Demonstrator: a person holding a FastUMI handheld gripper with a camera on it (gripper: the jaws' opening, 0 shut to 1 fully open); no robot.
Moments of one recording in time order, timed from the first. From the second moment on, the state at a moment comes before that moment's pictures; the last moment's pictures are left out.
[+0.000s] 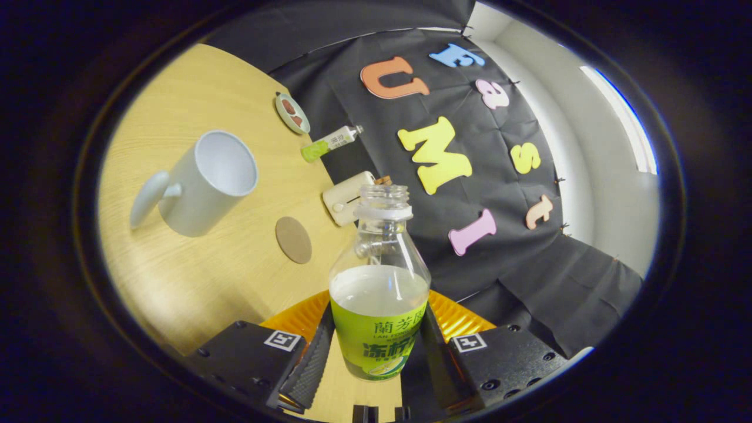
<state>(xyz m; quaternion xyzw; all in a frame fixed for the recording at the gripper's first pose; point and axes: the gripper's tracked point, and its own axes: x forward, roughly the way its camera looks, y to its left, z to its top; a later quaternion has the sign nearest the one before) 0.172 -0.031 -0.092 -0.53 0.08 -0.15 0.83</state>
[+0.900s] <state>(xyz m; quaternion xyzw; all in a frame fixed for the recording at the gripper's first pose) 0.185 0.012 -0.069 -0.69 0.01 -0.17 0.70</state>
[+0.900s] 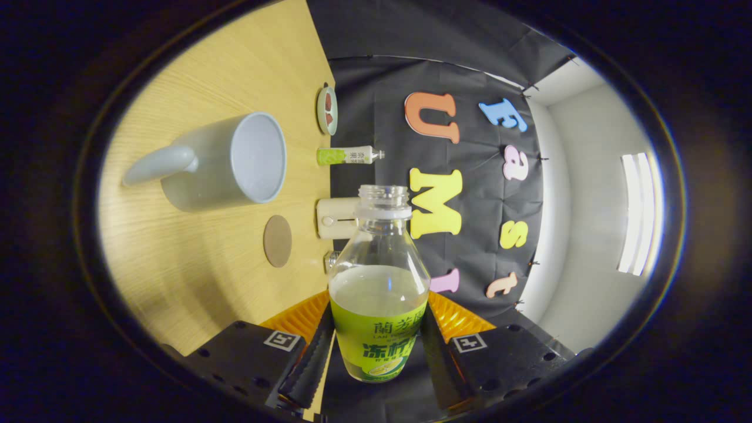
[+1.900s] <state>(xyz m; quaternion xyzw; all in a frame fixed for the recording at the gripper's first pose) 0.192 0.032 -0.059 -0.77 0.02 -0.22 0.60</state>
